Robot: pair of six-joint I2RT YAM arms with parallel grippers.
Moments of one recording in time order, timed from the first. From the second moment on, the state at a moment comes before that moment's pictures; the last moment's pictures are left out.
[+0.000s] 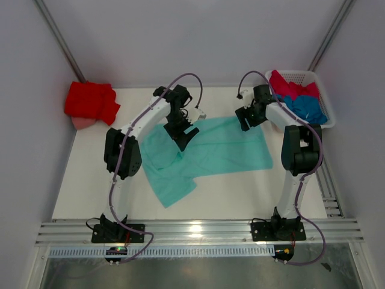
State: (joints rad) left arm -0.52 2.16 2.04 -1.34 0.29 0.47; right arm 0.10 2.01 1.53 -0.56 -0.14 -0.39
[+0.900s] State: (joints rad) left arm -0.50 2.27 2.01 -1.31 0.36 0.51; right arm 0.10 2.09 1.55 -0.61 0.02 -0.40
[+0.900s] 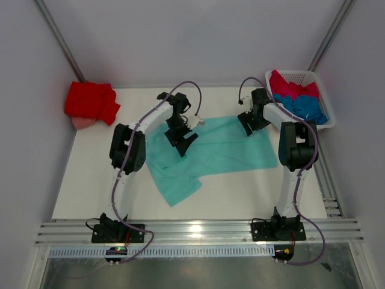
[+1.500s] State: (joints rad) left arm -0.44 2.29 1.94 -1.06 0.20 0.46; right arm 0.09 2.09 1.60 -0.65 -0.05 -0.39
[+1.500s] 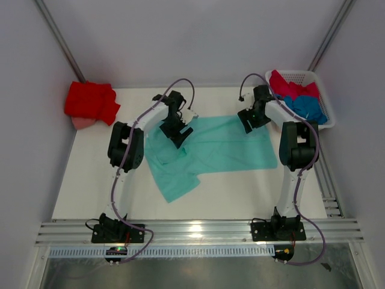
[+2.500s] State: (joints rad) left arm -0.37 2.32 1.99 -1.00 0.13 0.45; right arm 0.09 2.15 1.73 -0.67 -0.12 -0.35
